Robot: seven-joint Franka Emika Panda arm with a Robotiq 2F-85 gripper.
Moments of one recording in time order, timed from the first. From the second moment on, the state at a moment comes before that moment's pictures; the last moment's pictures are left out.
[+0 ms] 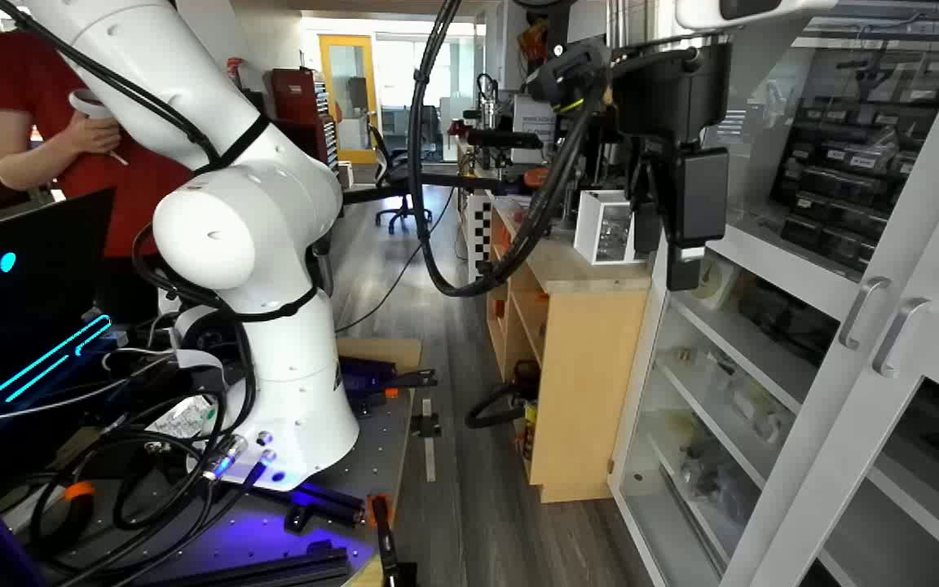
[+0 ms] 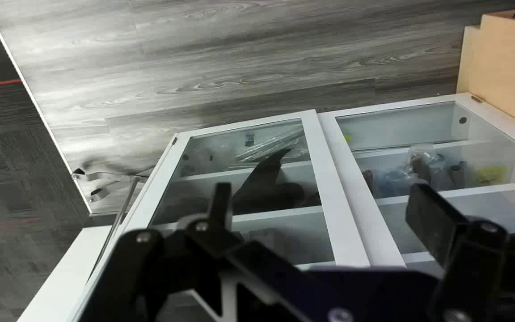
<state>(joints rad) -0.12 -0.59 -0.22 -2.52 -0.12 2.12 -0.16</state>
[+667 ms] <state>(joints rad) -0.12 -0.59 -0.22 -2.52 -0.12 2.12 -0.16</state>
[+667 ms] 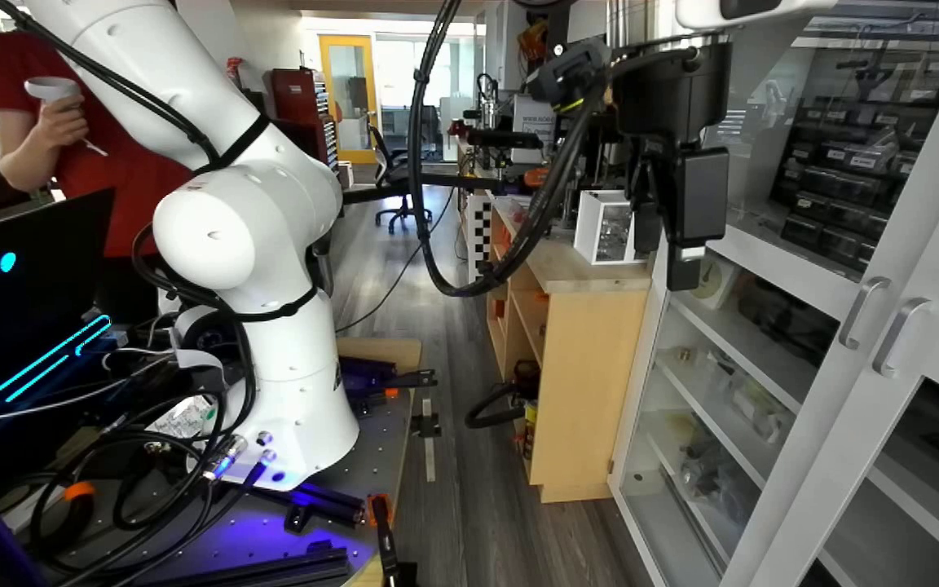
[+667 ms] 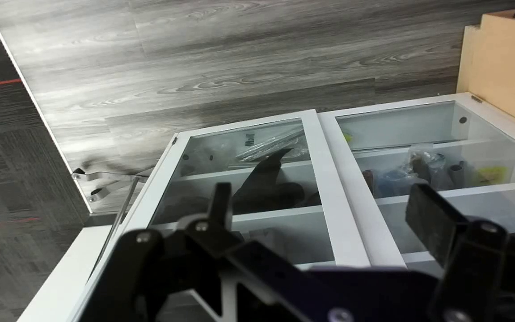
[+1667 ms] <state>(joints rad) -0.11 -0.49 -0.15 -2.47 -0.13 2.20 -0.16</state>
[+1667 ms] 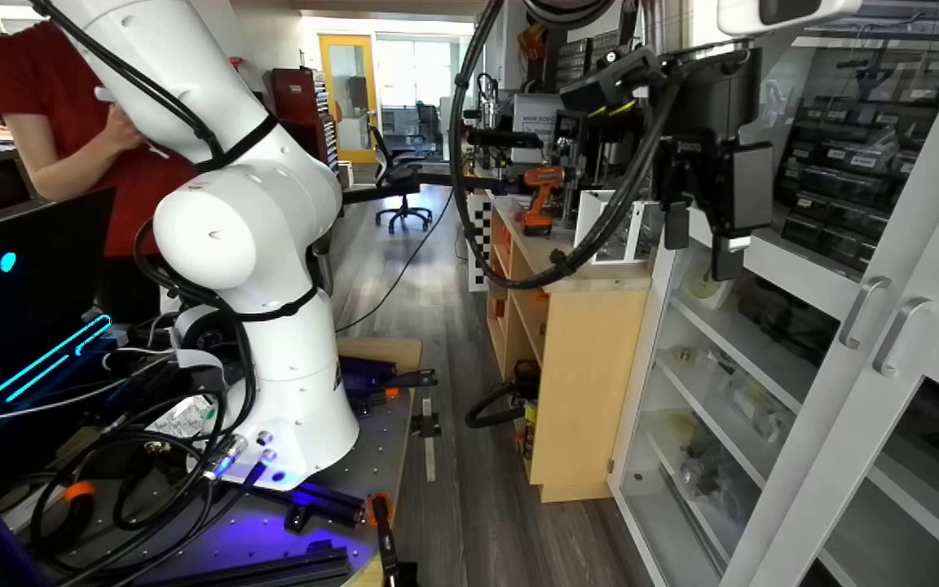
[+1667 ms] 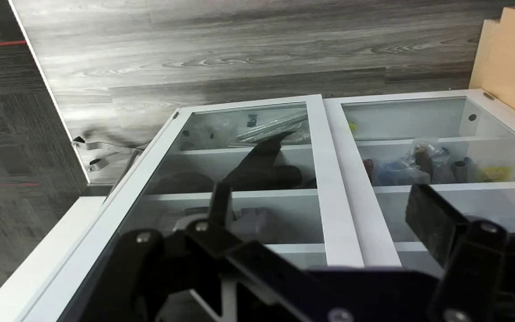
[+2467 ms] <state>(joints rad) -0.02 -0.22 -0.11 -2.32 0.00 2.49 -0.17</state>
